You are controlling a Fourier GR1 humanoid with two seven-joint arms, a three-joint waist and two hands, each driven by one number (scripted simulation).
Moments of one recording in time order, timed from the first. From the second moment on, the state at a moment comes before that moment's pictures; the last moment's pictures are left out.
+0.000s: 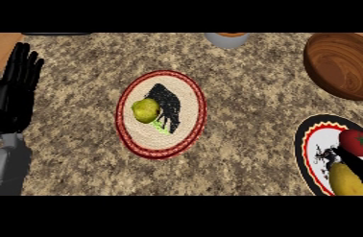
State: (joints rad) left arm -0.27 0.34 0.19 -1.47 0.17 0.06 -0.02; right arm 0.30 -0.40 -0.22 -1.72 0.86 0.46 -0.04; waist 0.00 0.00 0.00
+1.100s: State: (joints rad) left arm -0.25 0.32 0.21 -1.50 0.16 0.04 -0.02; right arm 0.20 -0.78 -0.63 -1.13 0.84 0.34 -0.34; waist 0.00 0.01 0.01
